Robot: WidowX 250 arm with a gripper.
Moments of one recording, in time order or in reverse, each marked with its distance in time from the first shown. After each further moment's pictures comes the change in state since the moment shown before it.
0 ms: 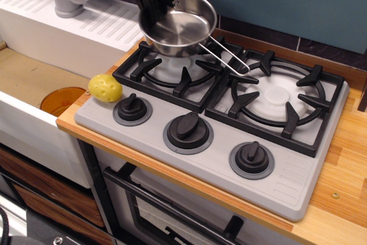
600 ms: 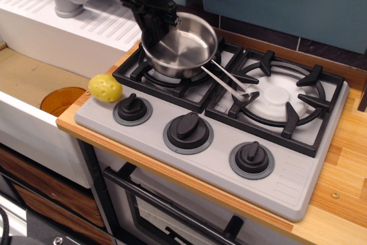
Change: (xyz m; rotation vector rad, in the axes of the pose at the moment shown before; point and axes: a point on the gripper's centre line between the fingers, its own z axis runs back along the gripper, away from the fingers) arm -0.011 -0.017 -0.016 -0.013 0.034 0.043
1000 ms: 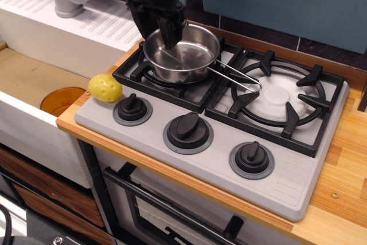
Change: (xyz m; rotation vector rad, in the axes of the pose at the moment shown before) arm -0.003 -0.015 0.019 -0.027 0.034 0.006
